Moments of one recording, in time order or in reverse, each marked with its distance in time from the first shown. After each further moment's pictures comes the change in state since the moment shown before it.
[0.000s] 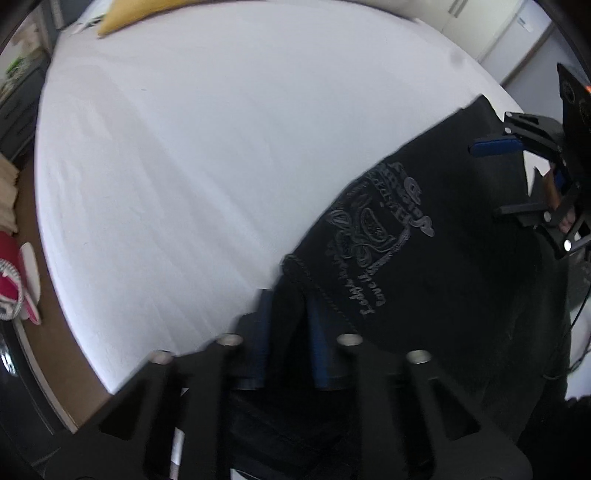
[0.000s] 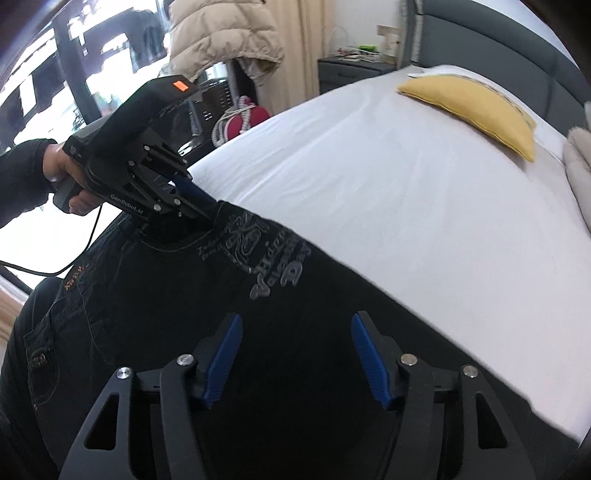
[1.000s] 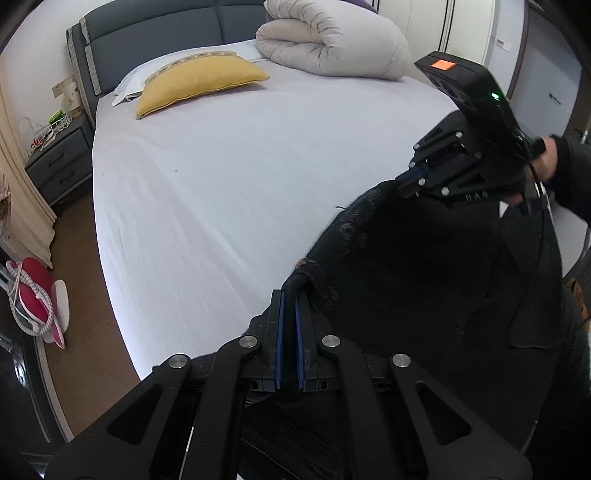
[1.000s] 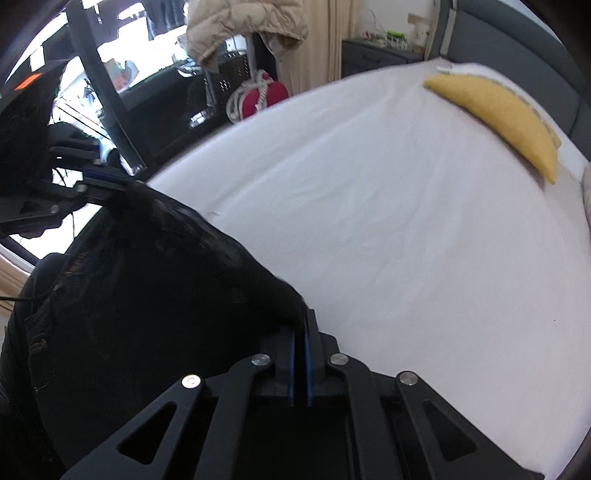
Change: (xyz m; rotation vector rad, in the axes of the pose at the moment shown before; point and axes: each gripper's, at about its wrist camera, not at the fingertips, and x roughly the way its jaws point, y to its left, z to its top) left arm -0.098 -0.064 -0.087 0.044 -0.324 0.109; right arm 0.014 -0.005 0.033 -0.085 0.099 0.014
